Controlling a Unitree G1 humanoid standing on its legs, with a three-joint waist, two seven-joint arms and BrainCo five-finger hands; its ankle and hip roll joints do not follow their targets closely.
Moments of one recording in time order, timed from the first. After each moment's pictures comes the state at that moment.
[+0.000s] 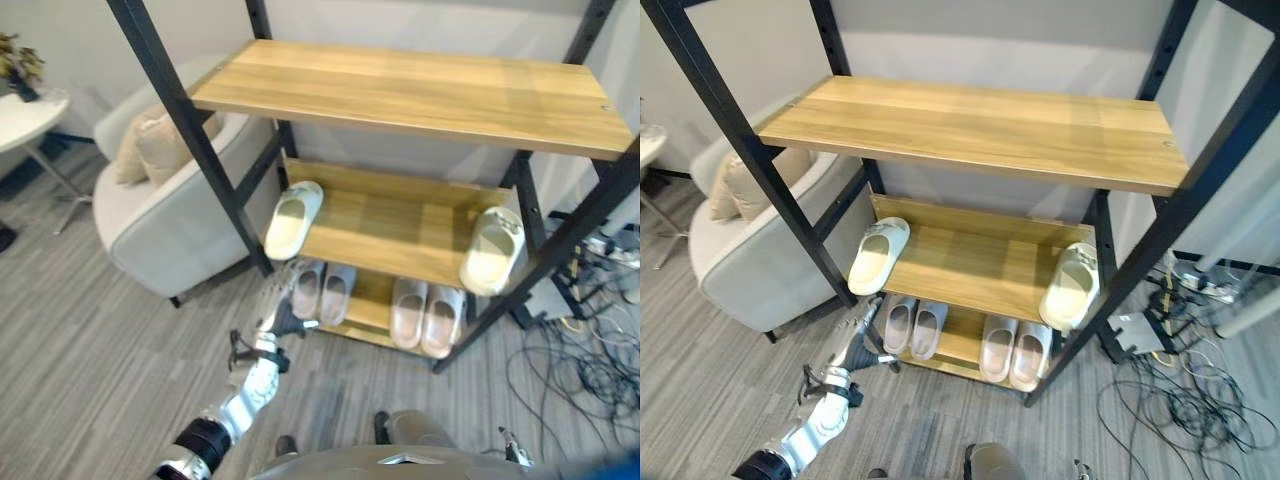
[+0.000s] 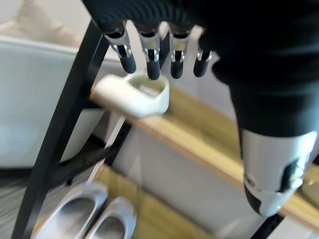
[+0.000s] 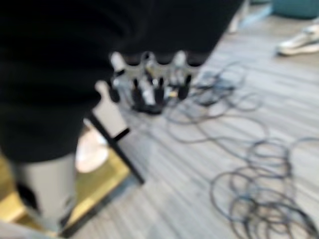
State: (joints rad) left arm -0.02 0.32 -0.48 0.60 0.60 -0.22 0.63; right arm 0.21 -0.21 0.28 1.14 -0.34 -0.20 -0.62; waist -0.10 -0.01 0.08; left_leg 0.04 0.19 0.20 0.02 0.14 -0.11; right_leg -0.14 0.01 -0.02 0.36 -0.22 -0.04
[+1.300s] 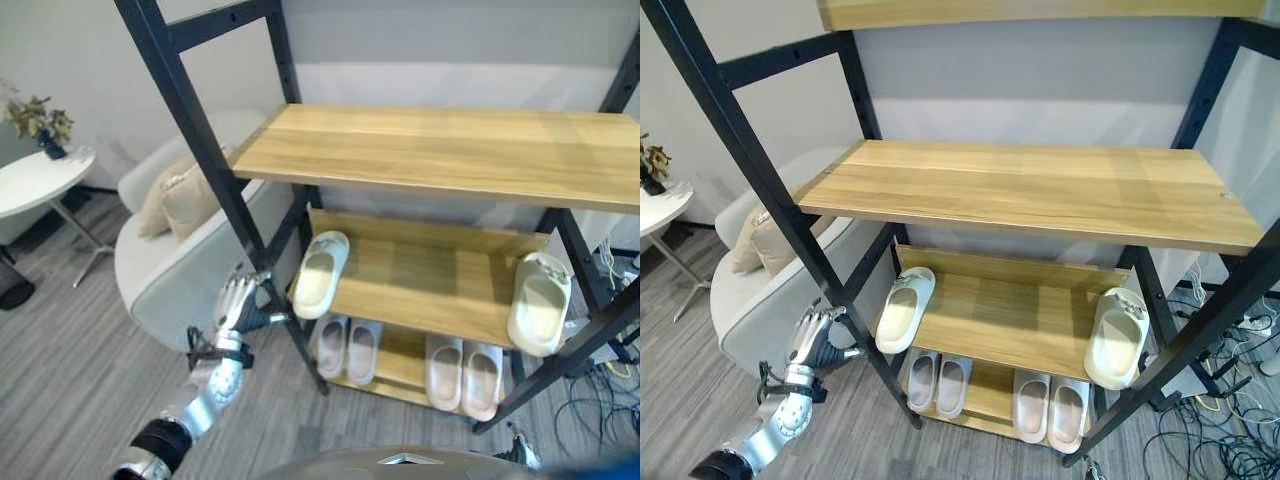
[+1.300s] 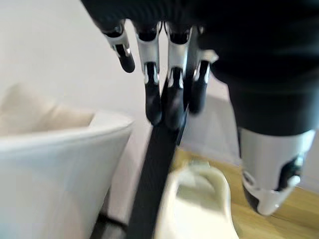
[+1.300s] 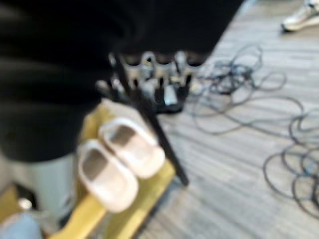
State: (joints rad) left arm -0.09 0.57 -0.41 0.47 0.64 -0.23 0.70; right arm 0.23 -0.22 0.21 1.12 -0.26 -0.16 -0.62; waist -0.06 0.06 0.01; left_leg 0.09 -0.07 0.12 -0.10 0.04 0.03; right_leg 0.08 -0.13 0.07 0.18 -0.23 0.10
